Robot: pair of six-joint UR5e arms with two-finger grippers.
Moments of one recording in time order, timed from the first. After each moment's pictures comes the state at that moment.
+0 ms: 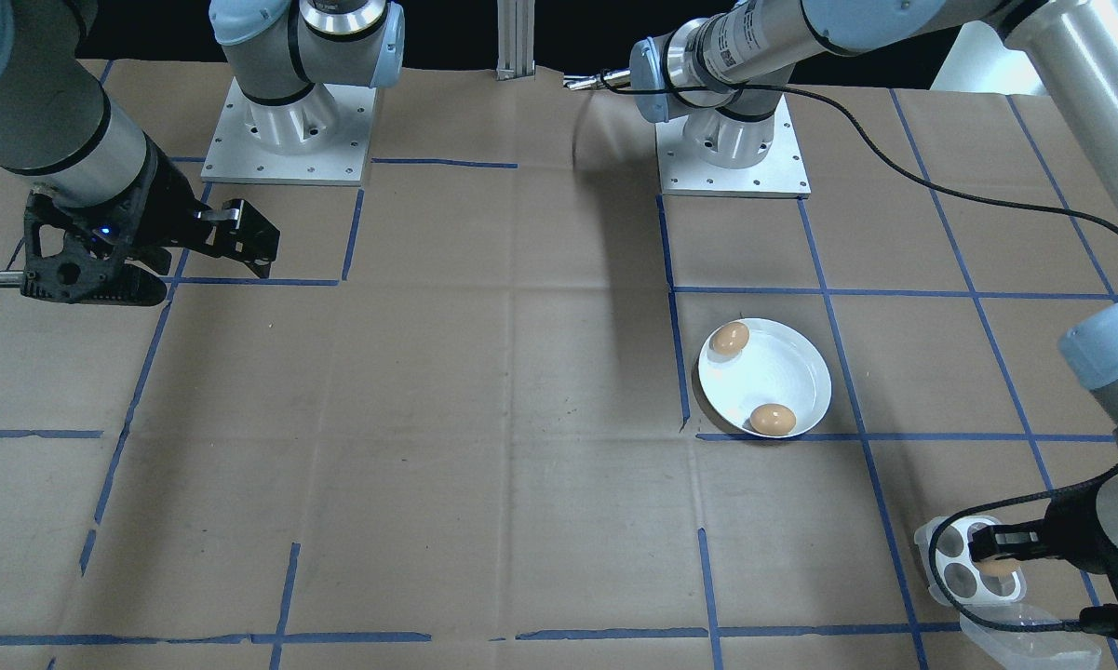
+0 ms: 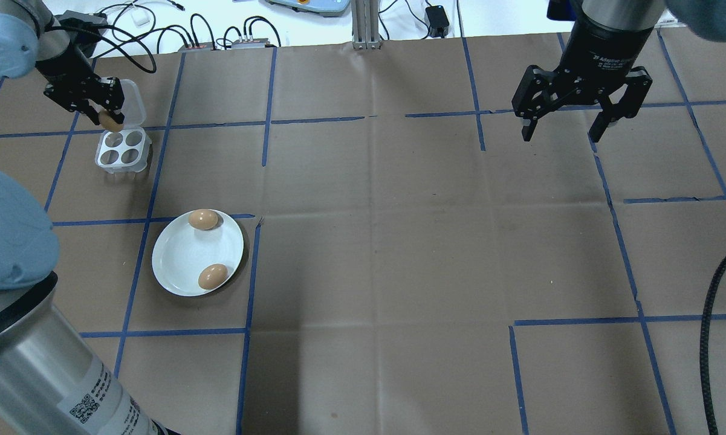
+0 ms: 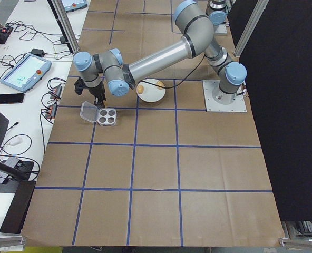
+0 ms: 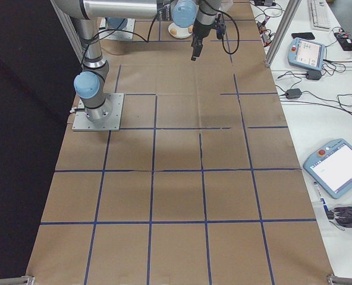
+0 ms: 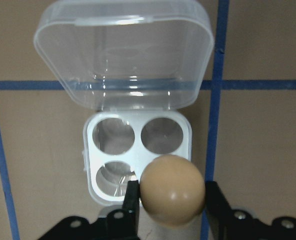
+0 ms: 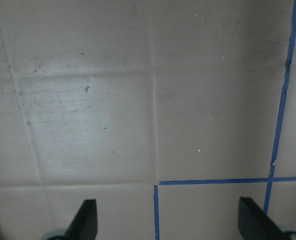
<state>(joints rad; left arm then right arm) -1.20 -2.19 -1.16 -1.44 1.60 0.34 1.51 -1.43 1.43 -1.38 -1.54 -0.02</state>
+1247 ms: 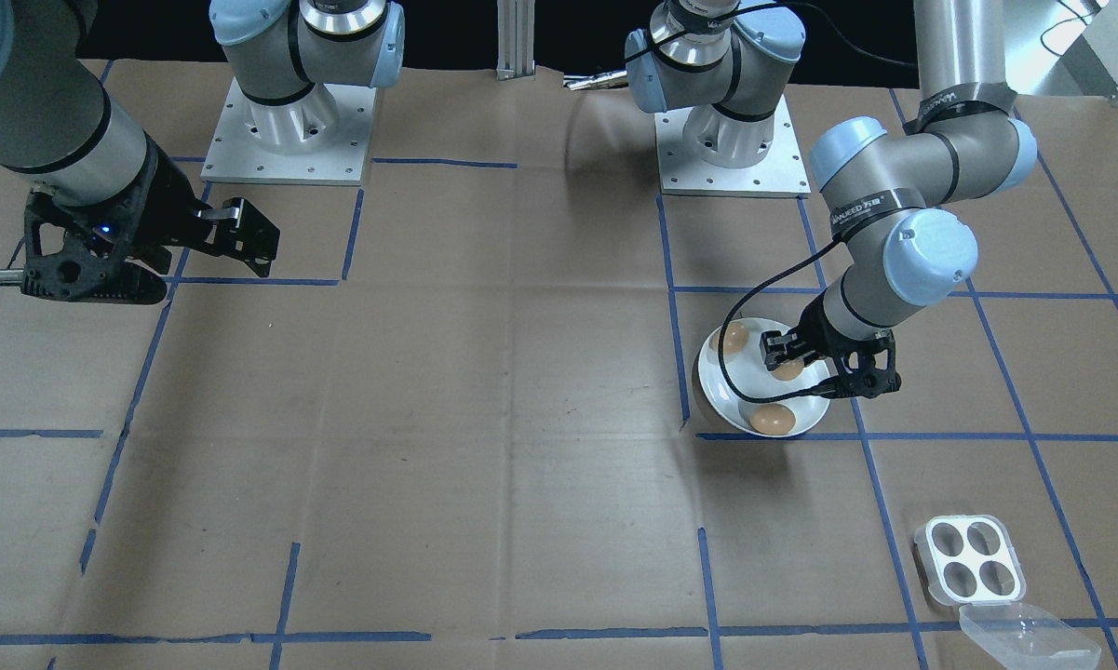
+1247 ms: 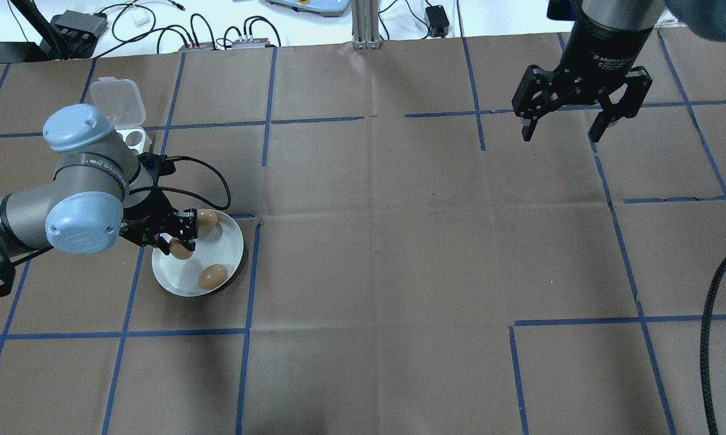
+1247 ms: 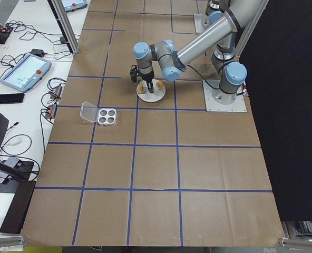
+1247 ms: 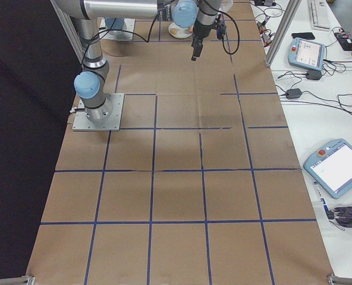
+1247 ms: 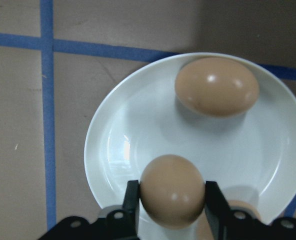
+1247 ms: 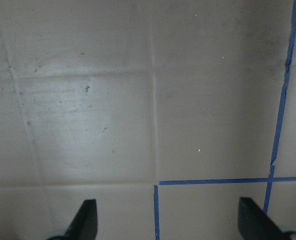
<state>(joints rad) -1.30 -1.79 -2.05 -1.04 1.60 0.14 1.51 -1.43 1.43 -1.38 -1.54 -0.02</state>
